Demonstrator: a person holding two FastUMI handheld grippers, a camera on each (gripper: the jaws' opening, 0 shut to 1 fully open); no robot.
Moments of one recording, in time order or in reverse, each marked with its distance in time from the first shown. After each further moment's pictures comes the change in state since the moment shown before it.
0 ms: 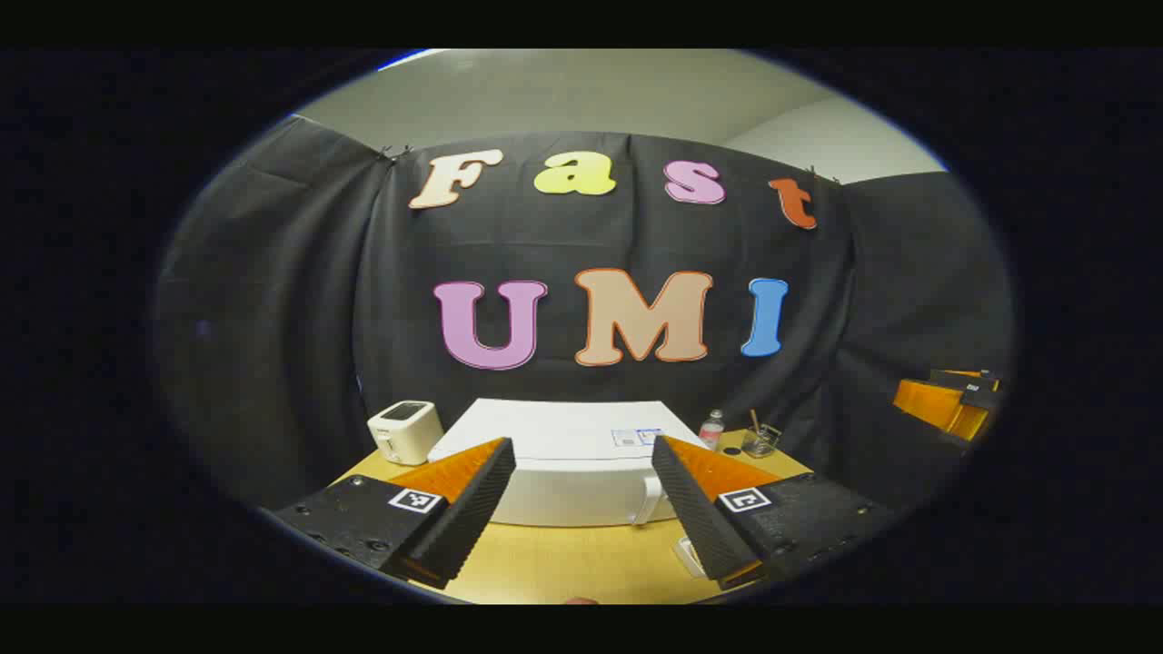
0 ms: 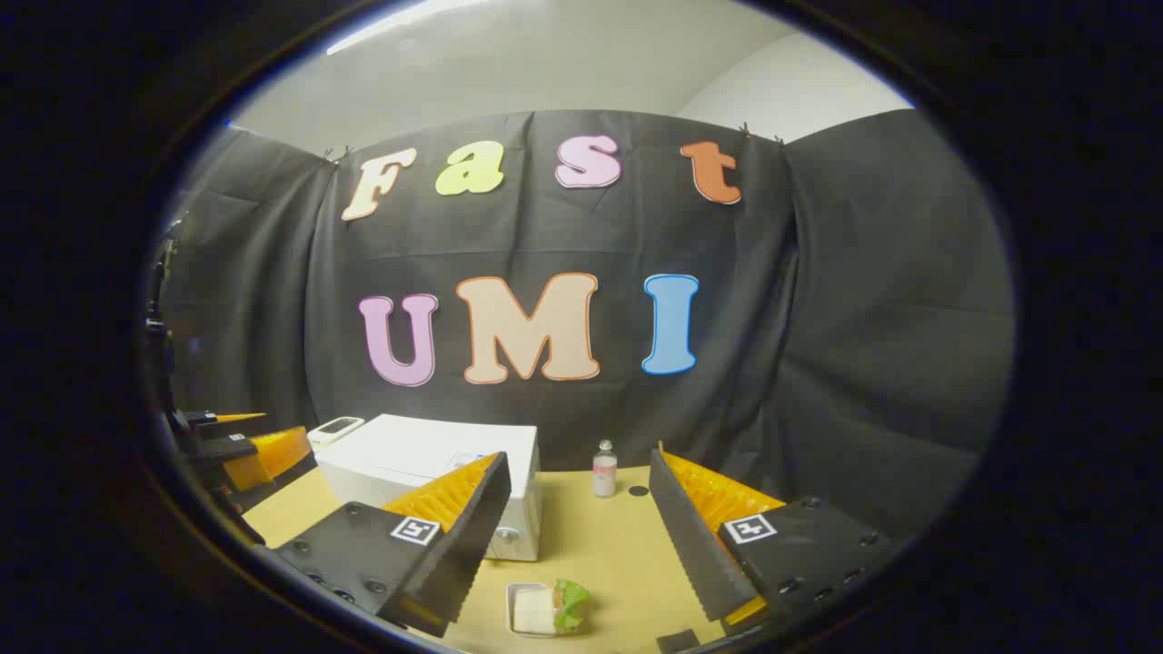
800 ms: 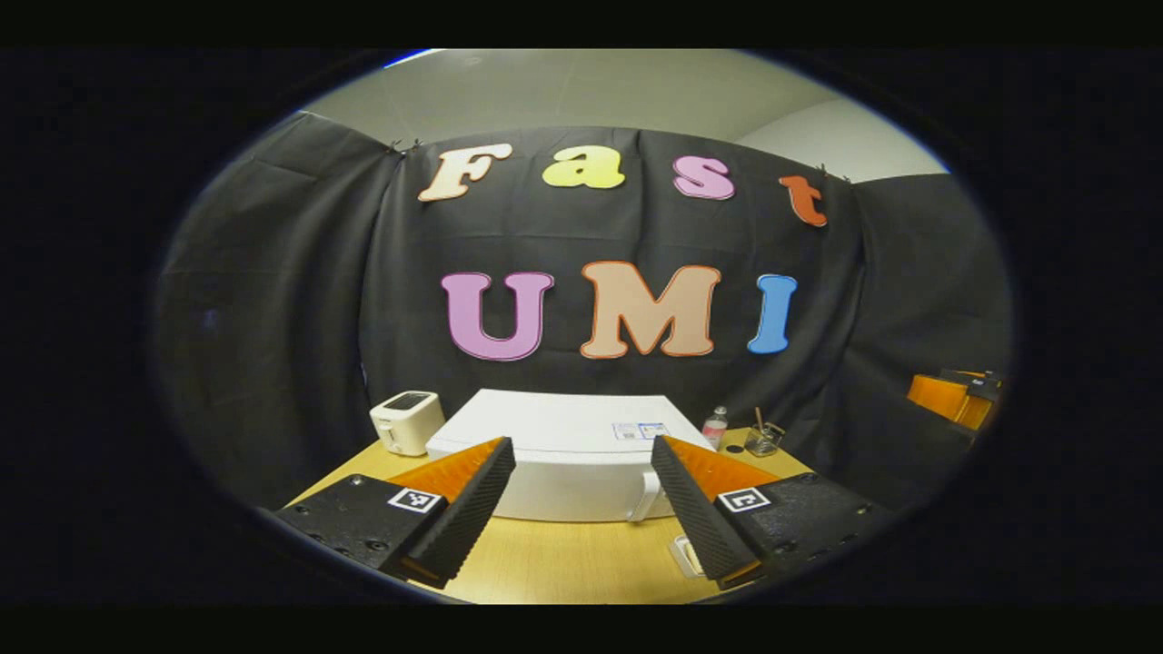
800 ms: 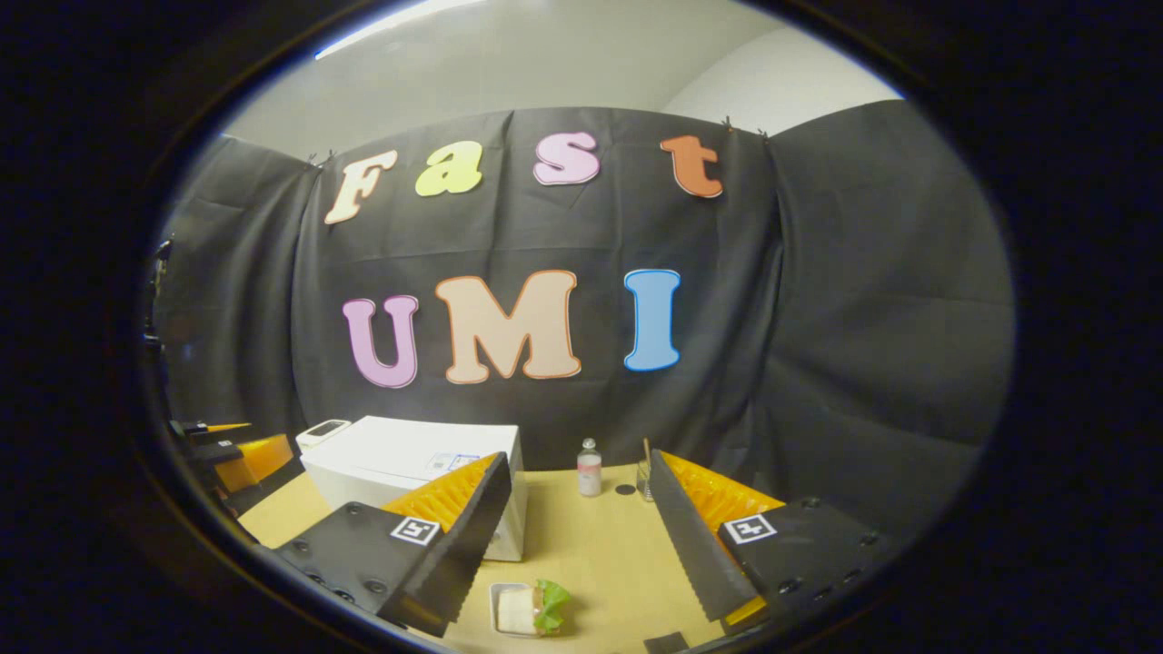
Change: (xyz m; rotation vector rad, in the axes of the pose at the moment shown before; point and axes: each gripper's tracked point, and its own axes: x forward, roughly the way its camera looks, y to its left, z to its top) left arm -0.002 0.000 -0.015 -0.022 0.025 0.044; right arm 0.010 -0.032 -0.006 0.029 0.012 -0.019
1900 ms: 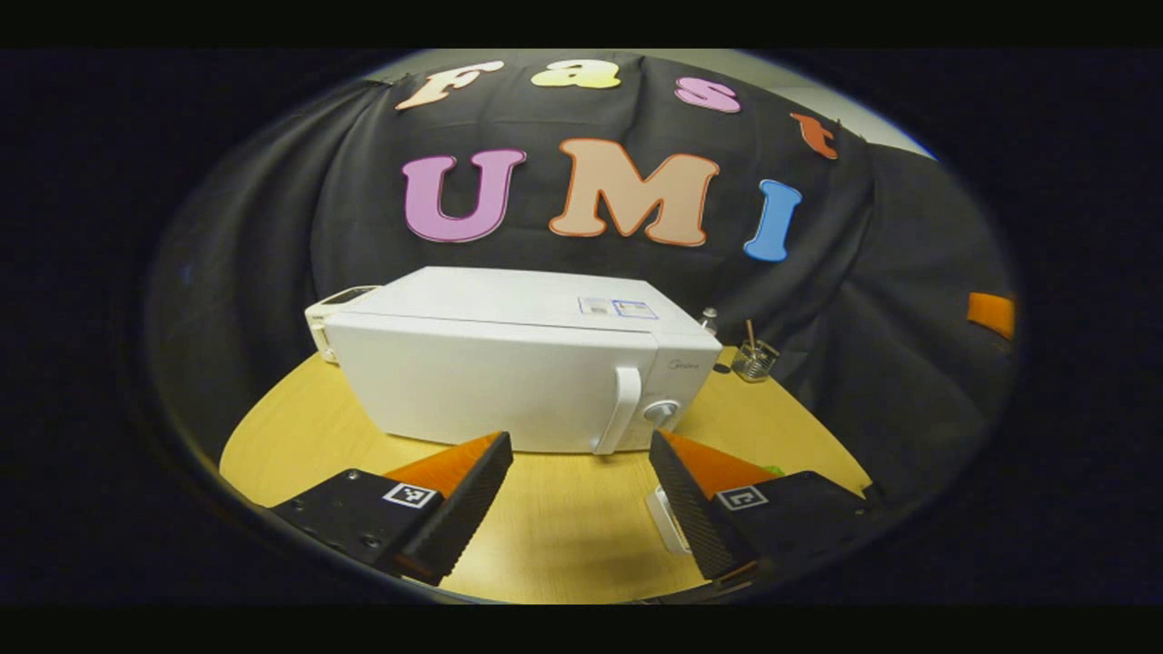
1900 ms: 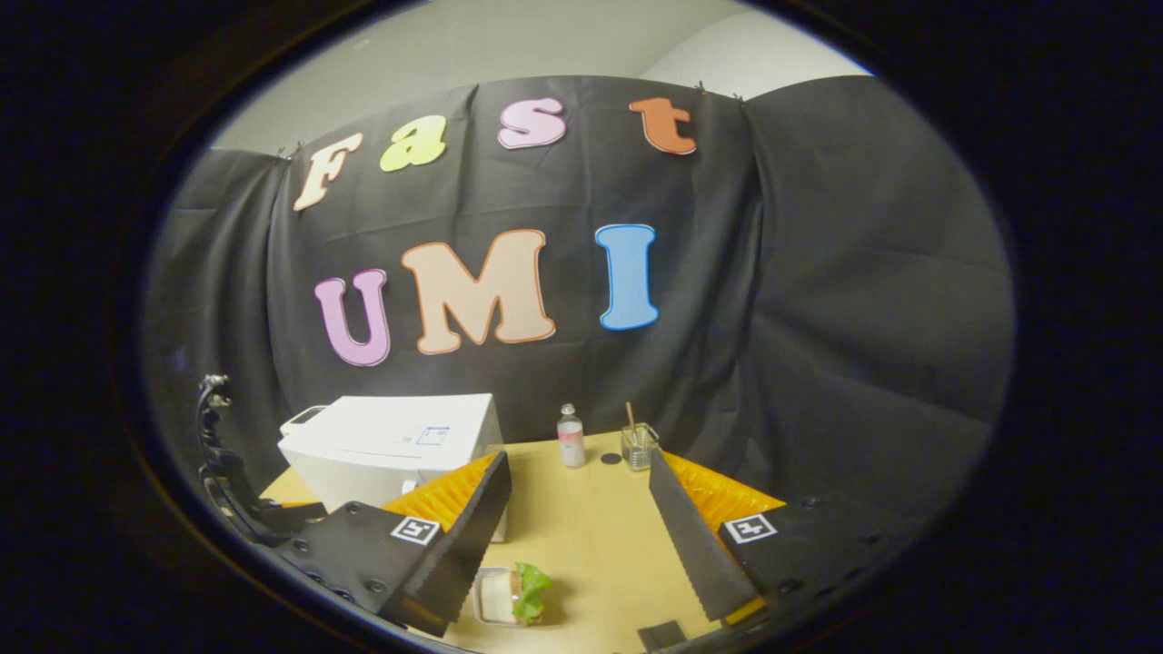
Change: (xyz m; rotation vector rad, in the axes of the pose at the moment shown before) left arm 0.064 -0.052 -0.181 -0.064 0.357 -0.097; right arm 0.021 -0.046 -0.047 0.041 0.107 -0.065
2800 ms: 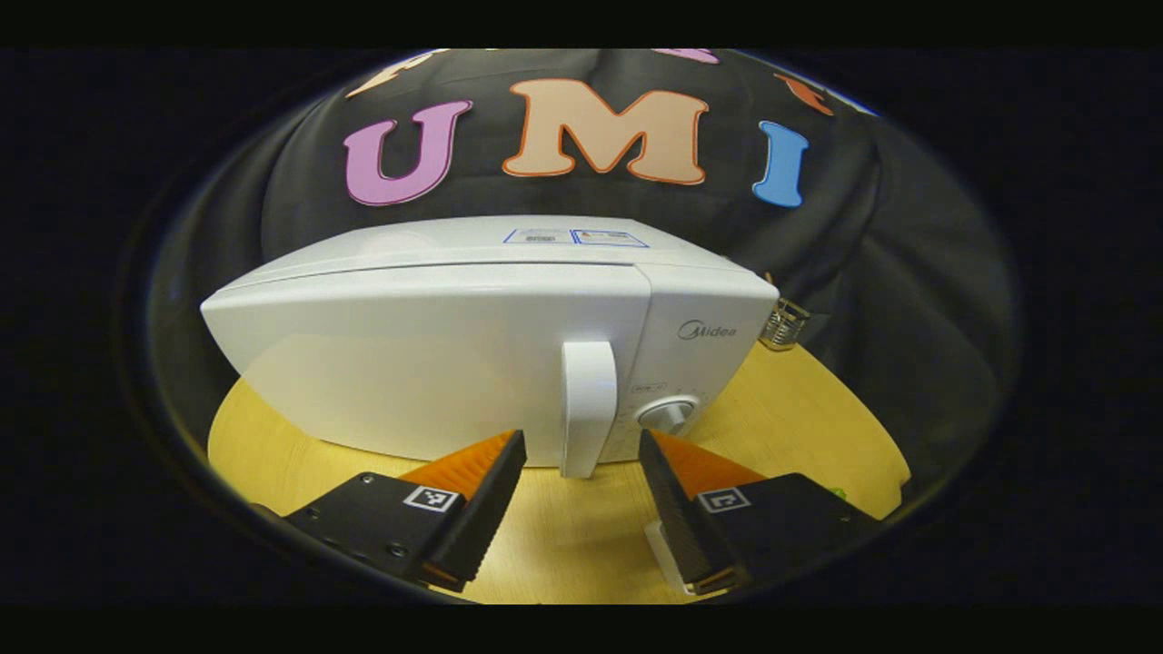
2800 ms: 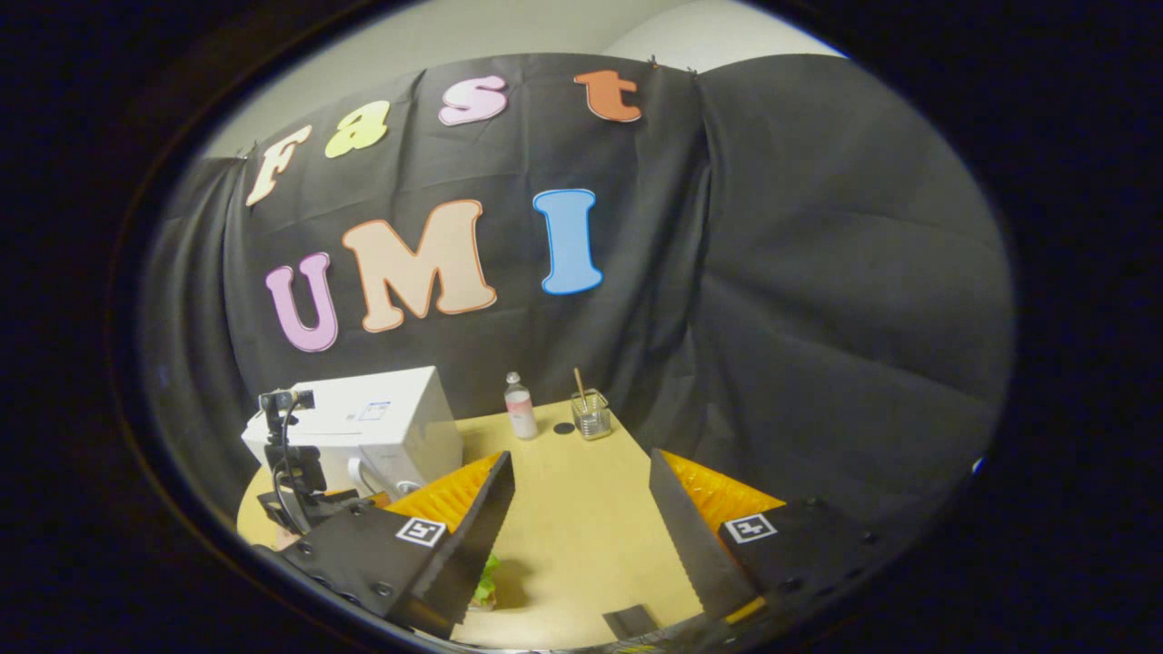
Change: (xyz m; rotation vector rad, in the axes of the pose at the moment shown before) left arm 0.122 -0.025 -0.036 0.060 0.122 0.007; right arm 0.002 -0.069 -0.039 0.036 0.102 -0.118
